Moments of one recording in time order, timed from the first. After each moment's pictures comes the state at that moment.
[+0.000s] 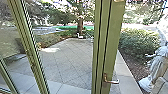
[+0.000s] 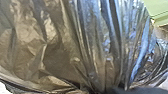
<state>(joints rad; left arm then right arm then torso) 1.51 2.87 -2.44 -0.27 -0.01 0.33 -1.67 2.06 -1.32 0.40 0.30 -0.23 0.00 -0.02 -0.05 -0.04</state>
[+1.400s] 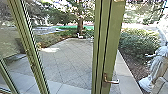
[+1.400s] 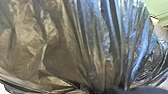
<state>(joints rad) 1.51 2.93 -2.54 -0.27 -0.01 0.33 -1.21 1.60 -0.91 0.52 0.14 -0.24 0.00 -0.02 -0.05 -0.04</state>
